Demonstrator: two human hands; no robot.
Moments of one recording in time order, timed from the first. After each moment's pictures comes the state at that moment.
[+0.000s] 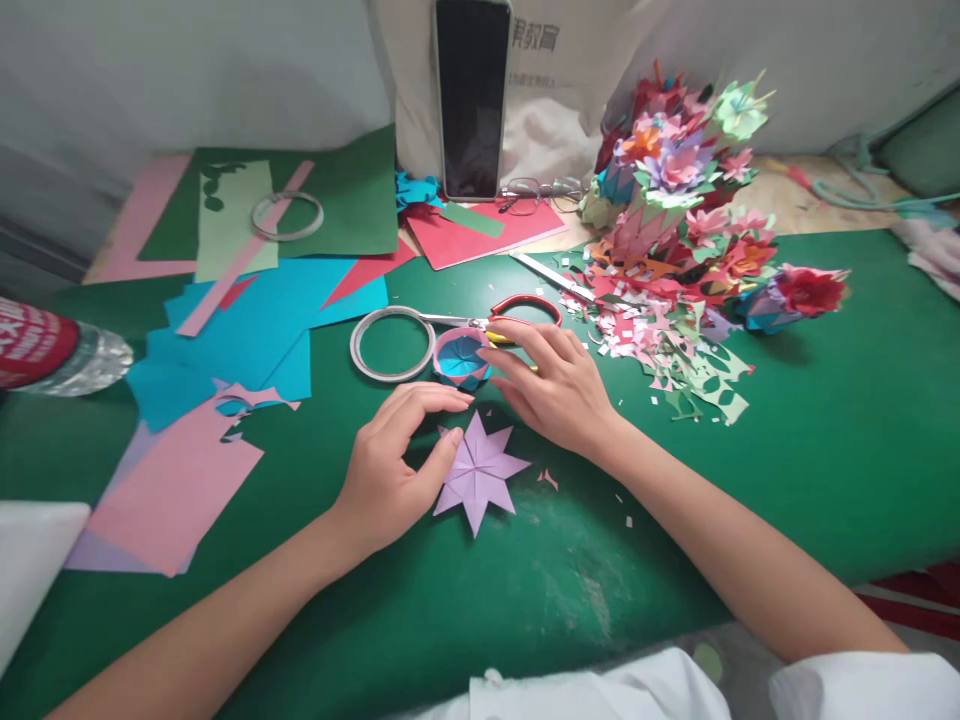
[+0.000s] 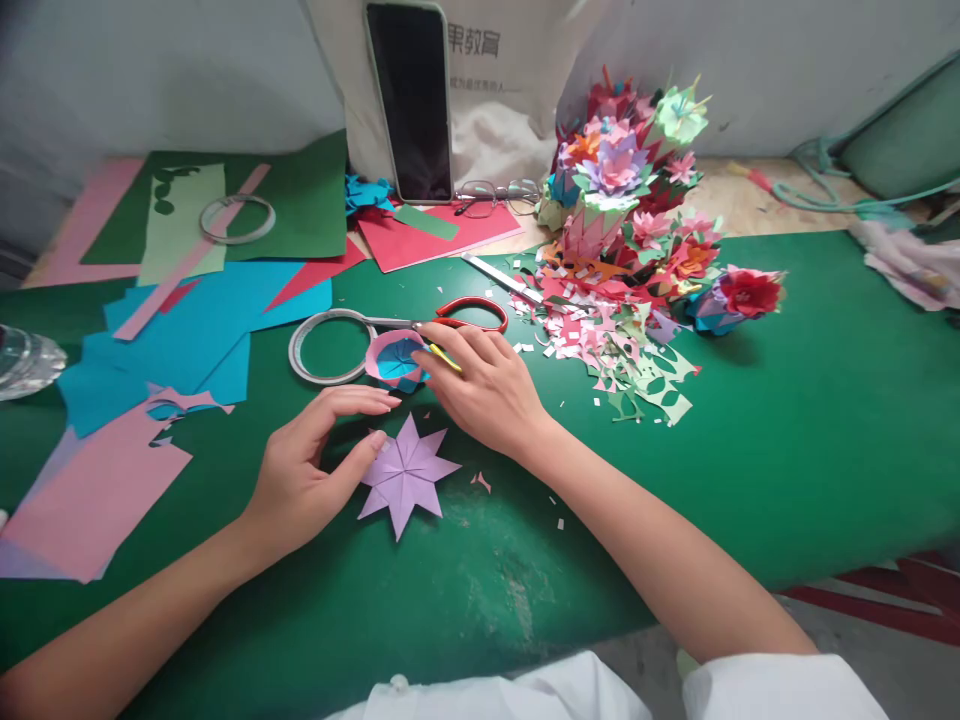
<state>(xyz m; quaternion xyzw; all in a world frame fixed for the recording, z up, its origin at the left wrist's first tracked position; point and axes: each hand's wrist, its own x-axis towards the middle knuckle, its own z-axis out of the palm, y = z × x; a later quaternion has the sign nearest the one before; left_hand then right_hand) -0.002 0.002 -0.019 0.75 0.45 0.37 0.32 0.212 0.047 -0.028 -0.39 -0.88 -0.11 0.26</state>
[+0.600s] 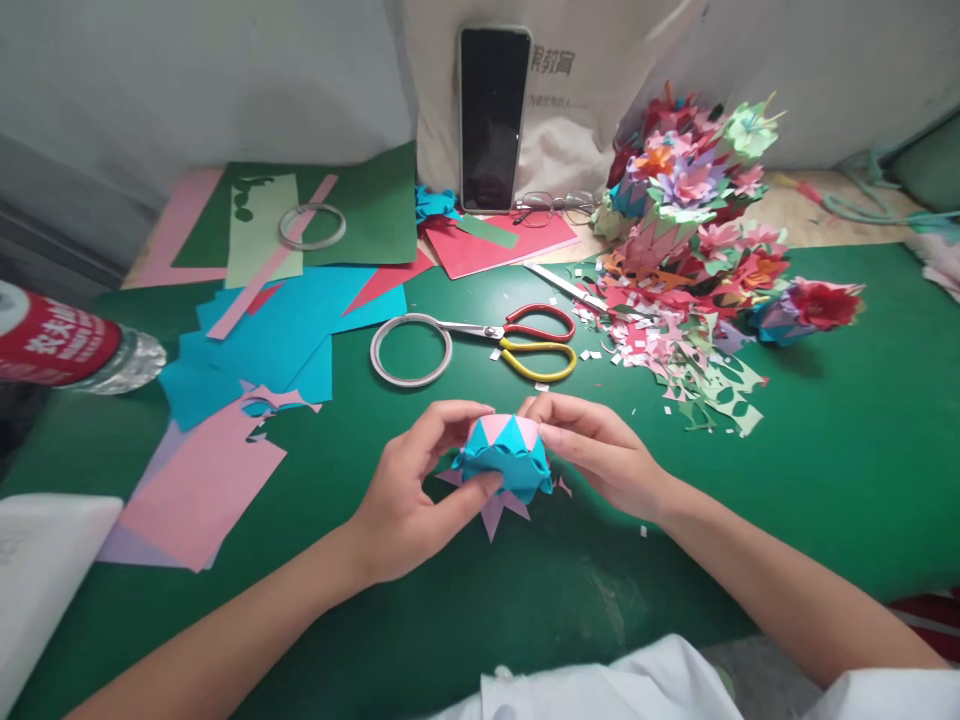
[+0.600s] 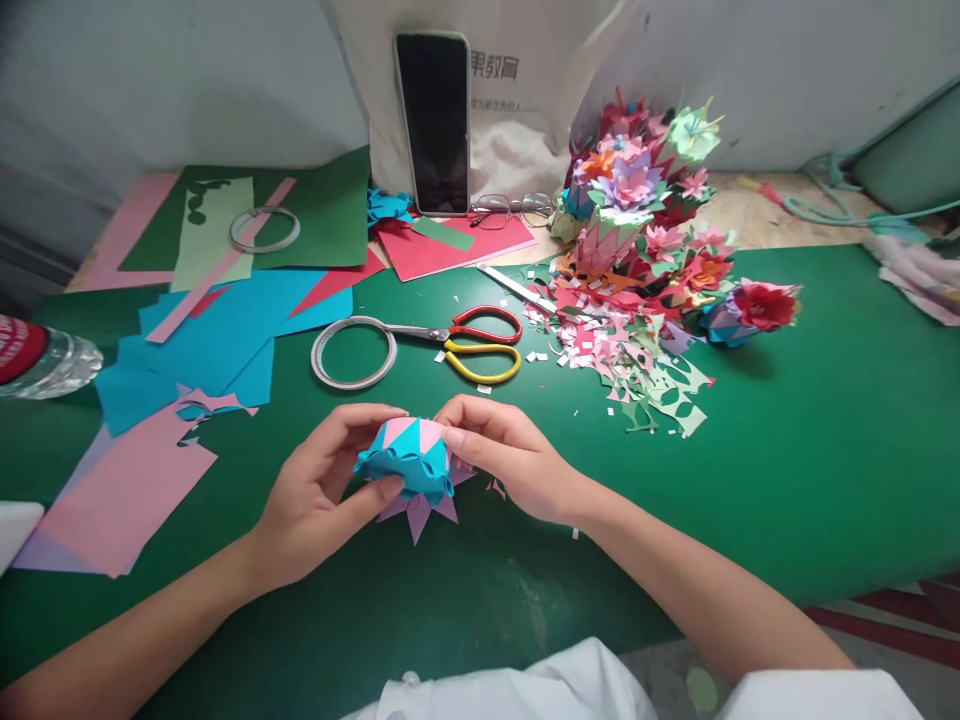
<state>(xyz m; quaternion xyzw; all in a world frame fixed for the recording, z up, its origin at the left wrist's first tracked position) -0.004 -0.010 -0.005 0.65 0.39 0.38 0.53 0.206 0.003 0.001 -0.32 -0.55 0.68 0.37</state>
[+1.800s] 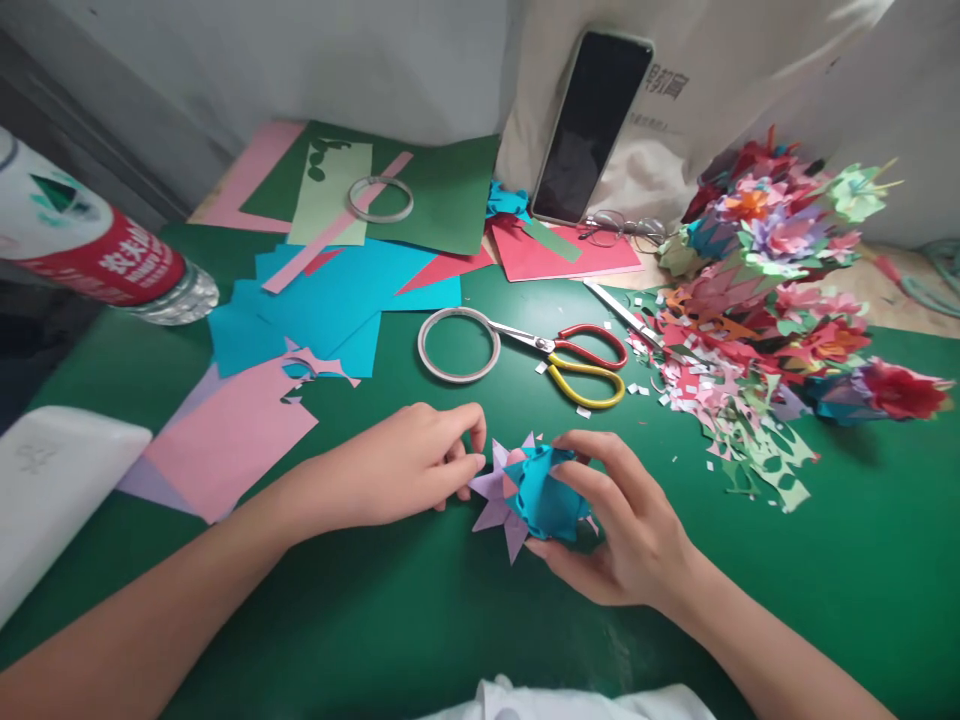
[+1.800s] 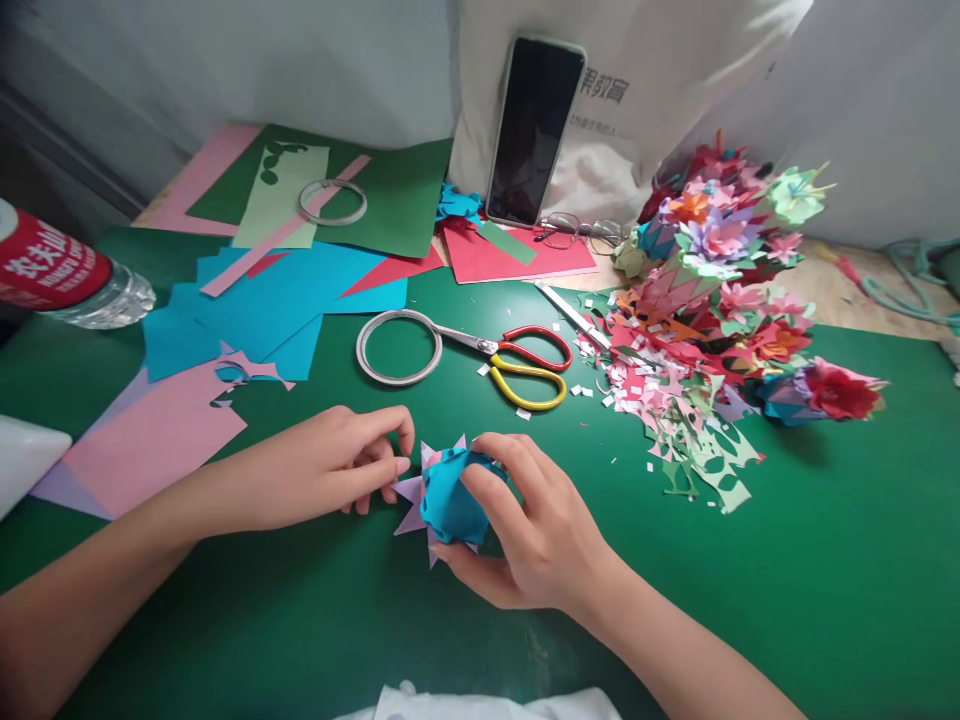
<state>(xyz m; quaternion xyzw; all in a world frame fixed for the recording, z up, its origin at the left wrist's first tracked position) -0.036 0.023 0.021 0.67 0.49 0.04 0.55 0.203 -0.011 -0.008 -0.31 -0.90 0.10 0.30</state>
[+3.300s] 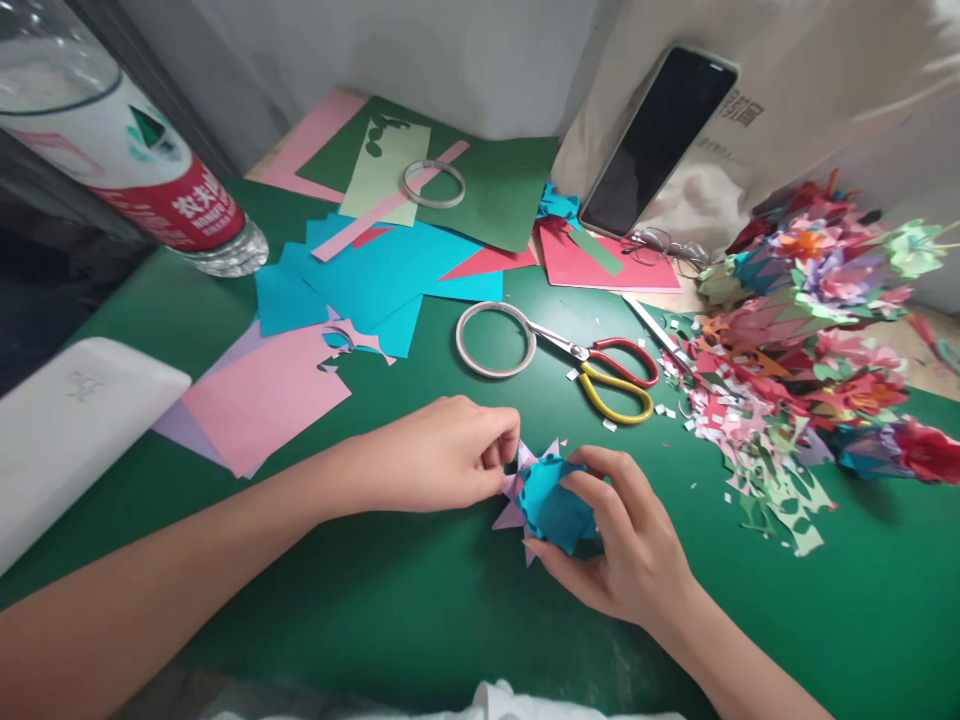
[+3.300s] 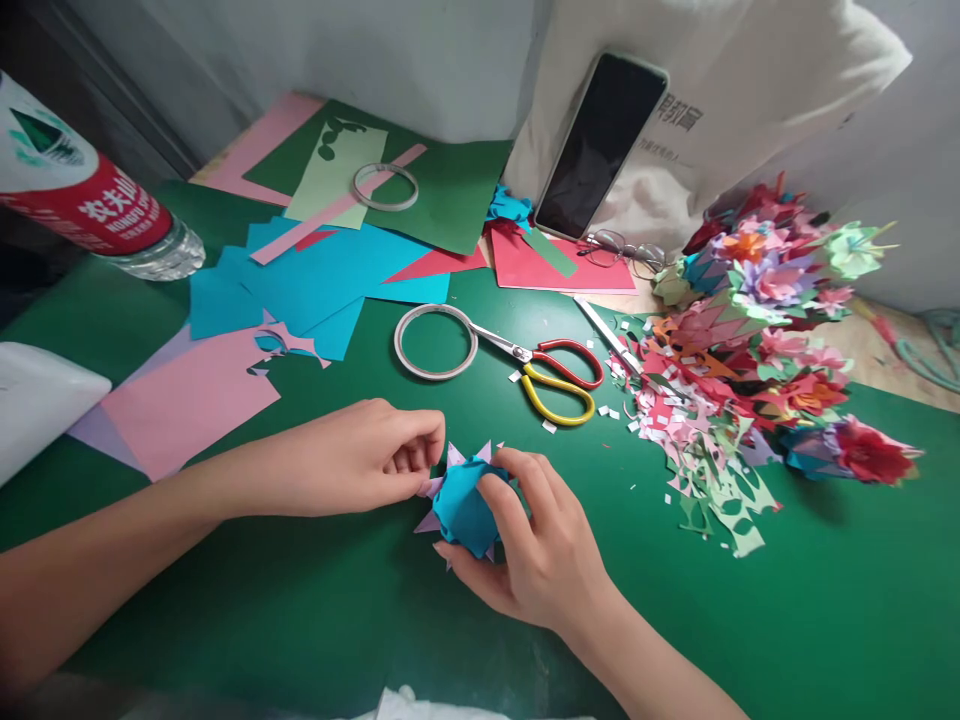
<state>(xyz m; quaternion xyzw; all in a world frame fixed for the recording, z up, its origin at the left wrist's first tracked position) -0.035 0.022 0.020 0.71 0.47 0.06 0.53 0.194 -0.017 -0.013 -0.32 -0.91 0.06 0.24</state>
